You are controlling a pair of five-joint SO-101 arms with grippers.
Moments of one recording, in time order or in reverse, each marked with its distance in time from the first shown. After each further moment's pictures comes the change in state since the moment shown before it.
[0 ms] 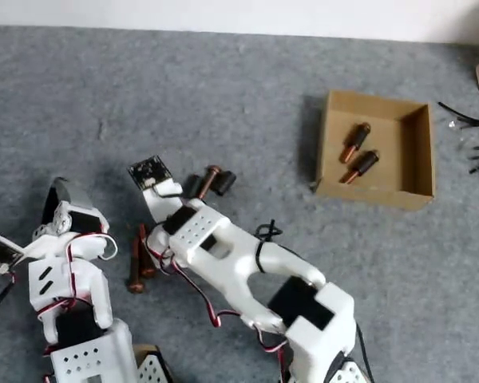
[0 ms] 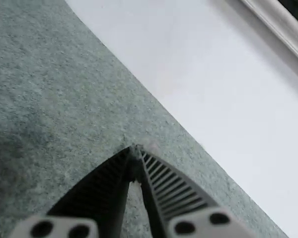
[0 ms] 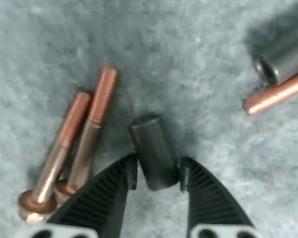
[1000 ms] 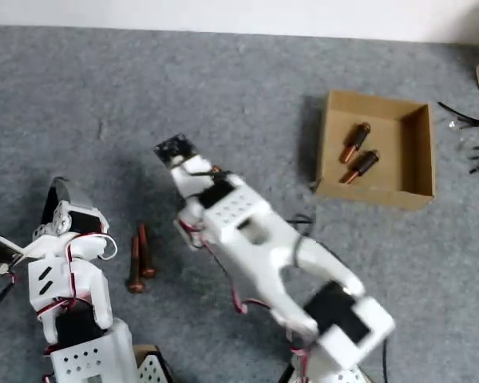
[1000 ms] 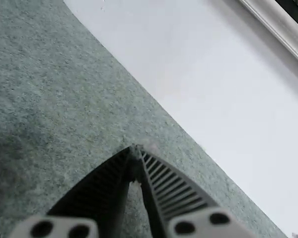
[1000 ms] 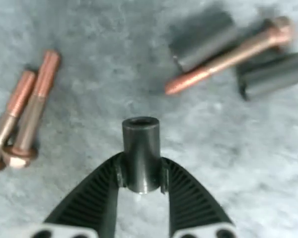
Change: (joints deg) left arm 0.4 0.0 0.0 -0.1 0.1; right arm 10.3 -18.2 7.2 7.4 14.9
